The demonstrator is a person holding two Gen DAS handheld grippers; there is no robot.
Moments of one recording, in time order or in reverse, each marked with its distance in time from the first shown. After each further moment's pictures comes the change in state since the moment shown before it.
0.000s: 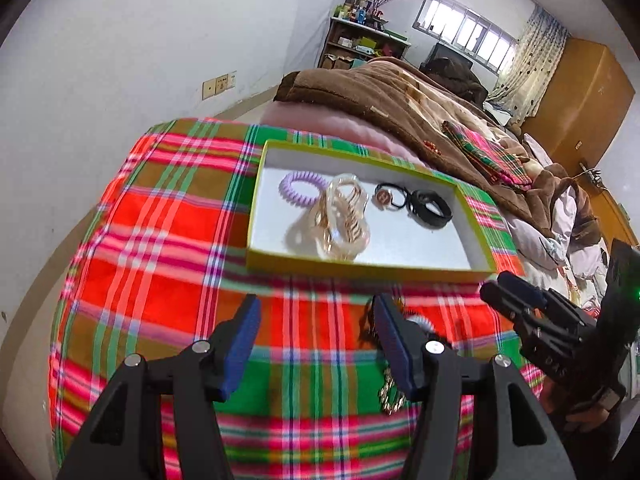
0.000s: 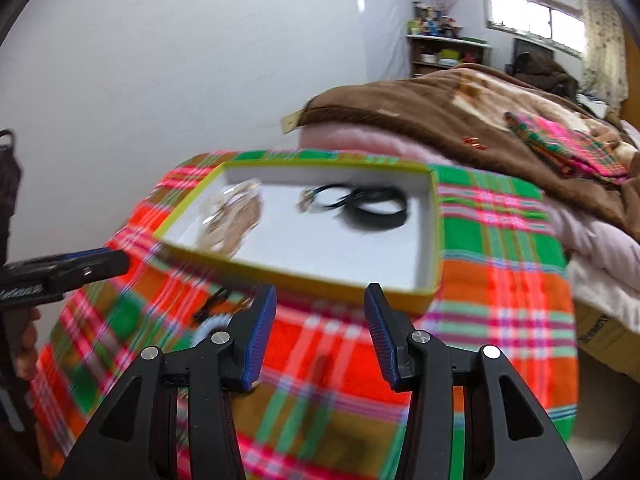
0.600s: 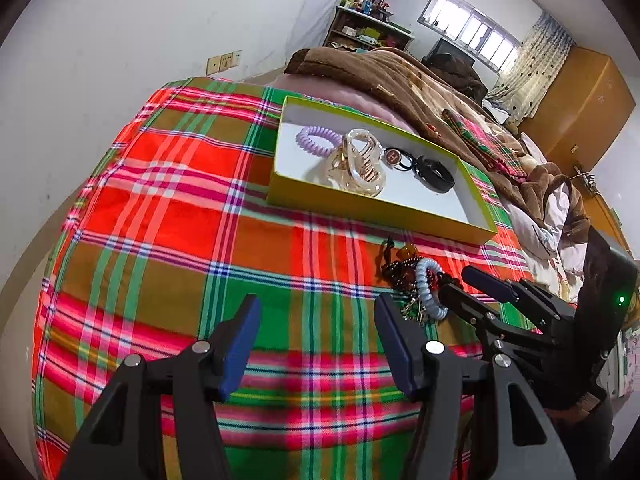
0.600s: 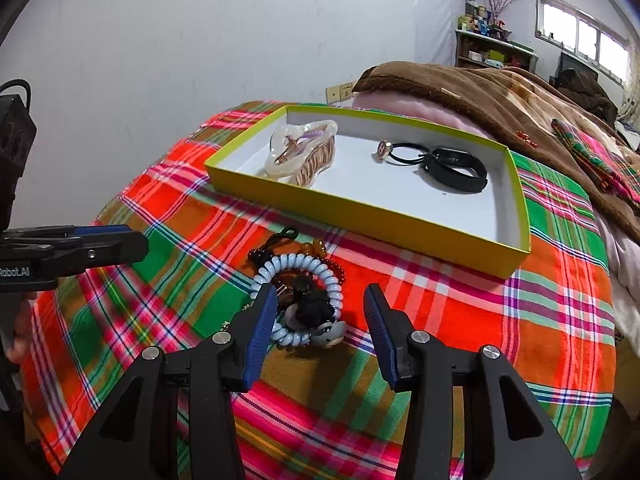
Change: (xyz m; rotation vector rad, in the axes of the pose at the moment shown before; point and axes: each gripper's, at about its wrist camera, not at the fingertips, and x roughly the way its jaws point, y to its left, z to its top) left arm -0.006 0.023 -0.044 -0.051 0.040 -0.041; right arm 0.020 0.048 -0.032 -0.141 0.081 0.046
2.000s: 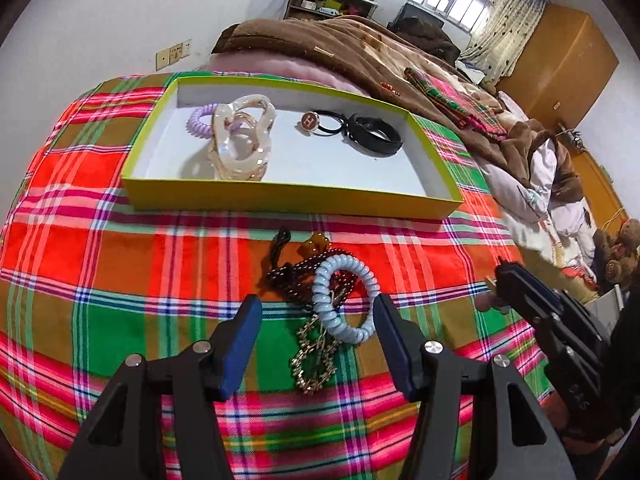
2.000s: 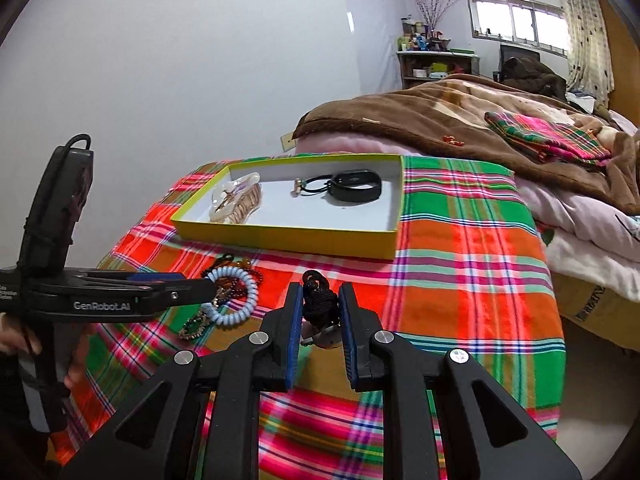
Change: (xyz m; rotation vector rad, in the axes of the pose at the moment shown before) left arm 0.051 -0.082 0.006 0.122 0.091 -0.038; right arm -0.069 -0.062 -0.032 0.185 -0.177 -0.050
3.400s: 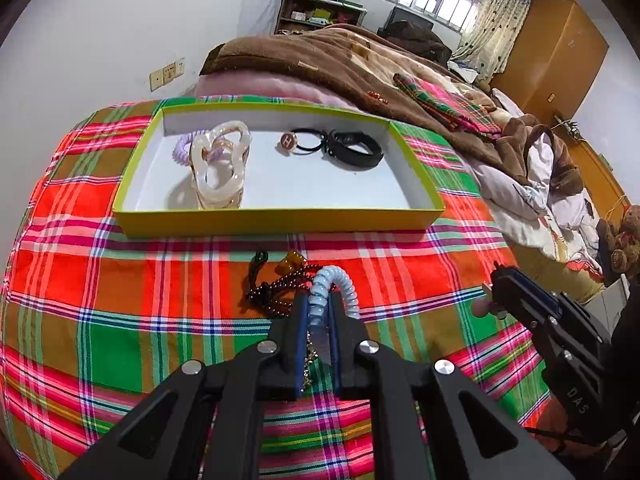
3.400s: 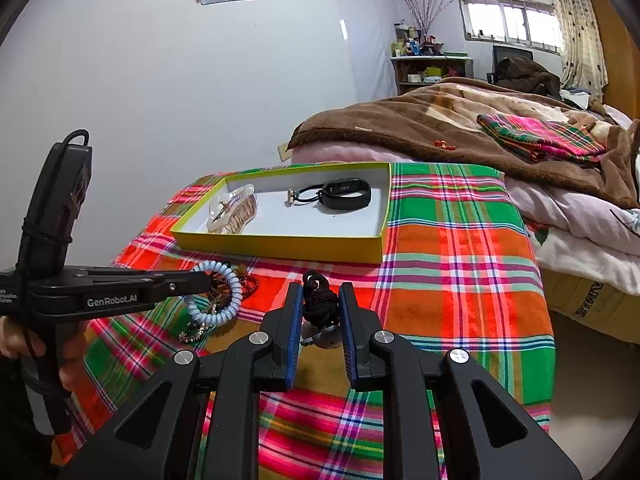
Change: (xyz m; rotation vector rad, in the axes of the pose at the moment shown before) left arm -0.013 -0.020 0.007 0.052 -0.043 0.021; right arm -0.013 -0.010 0.001 0.026 -0.032 0.005
